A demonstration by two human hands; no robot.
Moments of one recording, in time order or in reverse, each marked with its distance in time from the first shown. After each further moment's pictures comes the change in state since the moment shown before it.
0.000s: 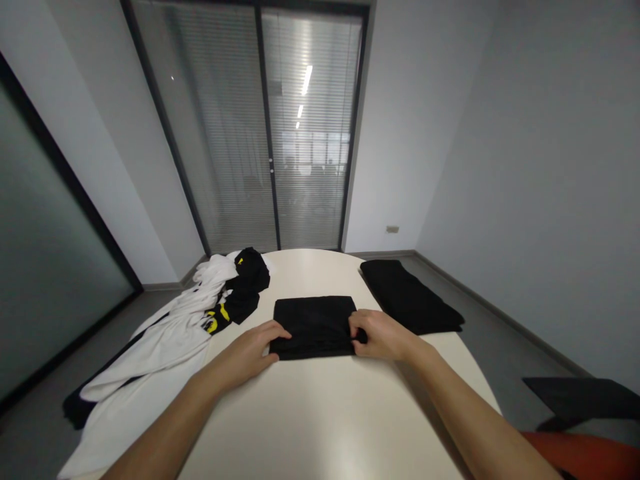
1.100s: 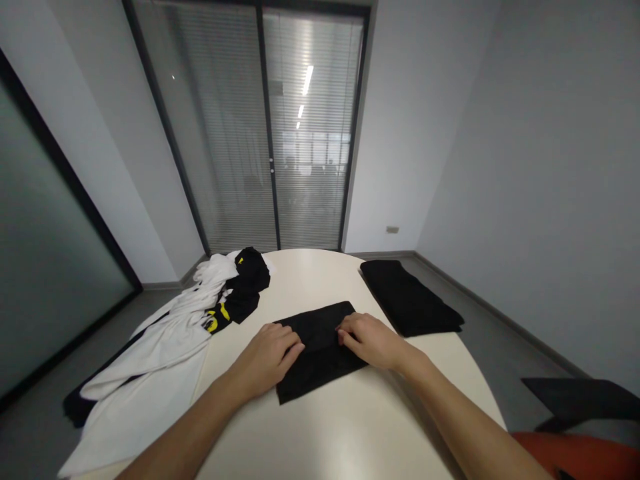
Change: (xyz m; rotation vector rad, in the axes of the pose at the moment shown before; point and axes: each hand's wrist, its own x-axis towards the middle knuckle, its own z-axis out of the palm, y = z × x) left_hand 0.010 0.041 0.020 0.340 0.045 0.058; right_hand 0.008 -0.037 -0.001 -0.067 -0.053 0.084
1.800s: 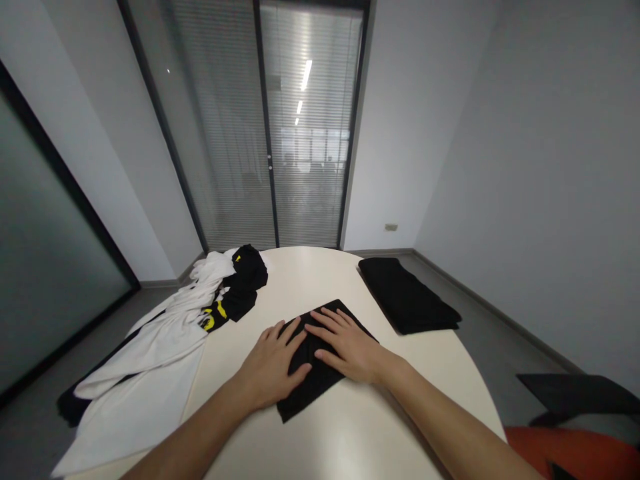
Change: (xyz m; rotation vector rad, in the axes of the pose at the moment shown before) left_hand -0.004 0.006 0.030 0.136 -0.115 -0.125; right_hand 0.002 -0.016 0.028 0.014 0.000 -0.114
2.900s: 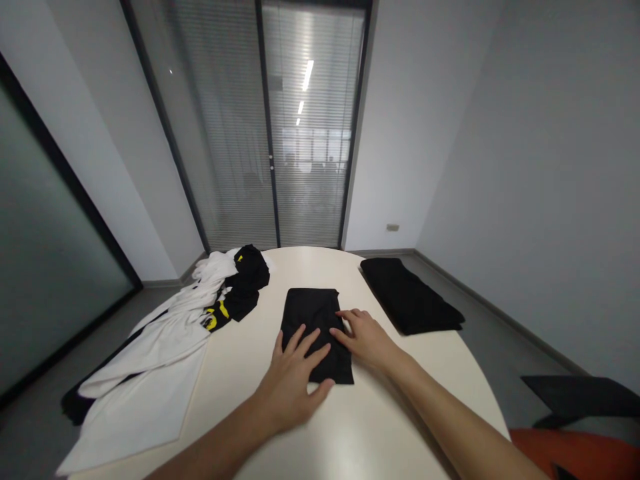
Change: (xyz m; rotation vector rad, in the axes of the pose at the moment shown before) left_hand -0.006 0.032 0.013 -0.186 0.094 0.065; right_hand 0.002 0.026 0.008 0.049 0.162 0.457
